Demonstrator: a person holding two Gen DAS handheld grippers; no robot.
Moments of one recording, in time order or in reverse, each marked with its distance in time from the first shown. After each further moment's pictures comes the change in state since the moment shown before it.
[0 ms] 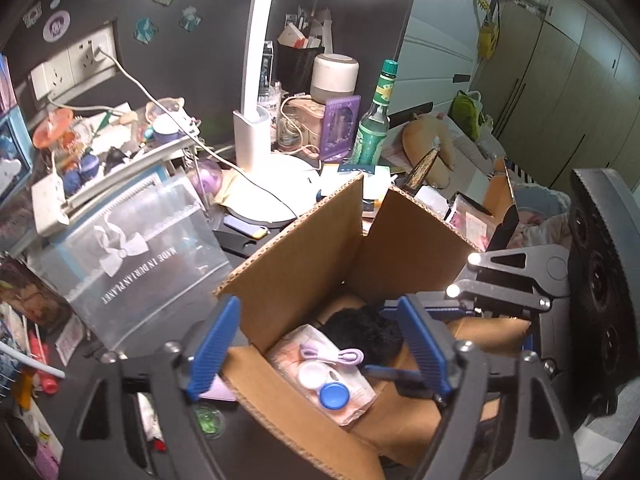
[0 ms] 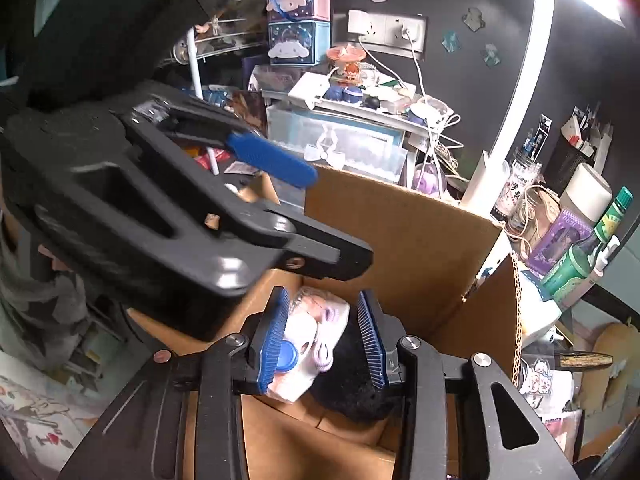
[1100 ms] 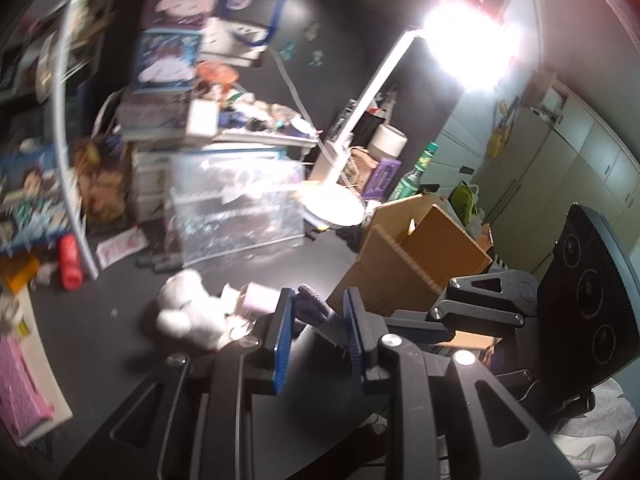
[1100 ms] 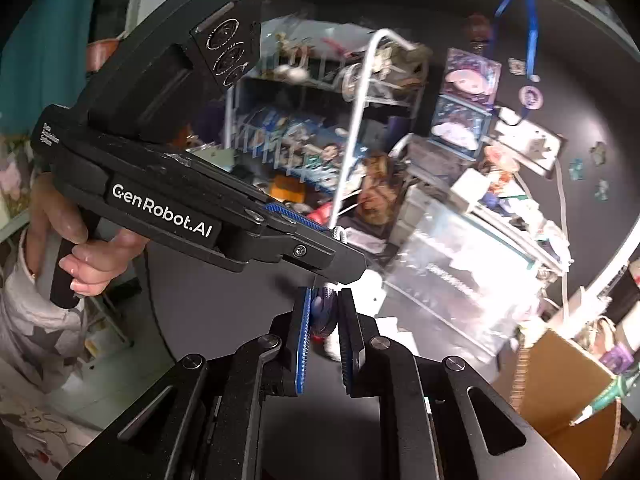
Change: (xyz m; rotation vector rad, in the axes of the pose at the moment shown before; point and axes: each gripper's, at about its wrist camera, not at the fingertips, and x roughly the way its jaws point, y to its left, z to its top) left arm -0.113 0.126 -0.136 -0.271 -0.242 -0.110; right arm 0.031 0.177 0.051 -0.268 -0.193 0.083
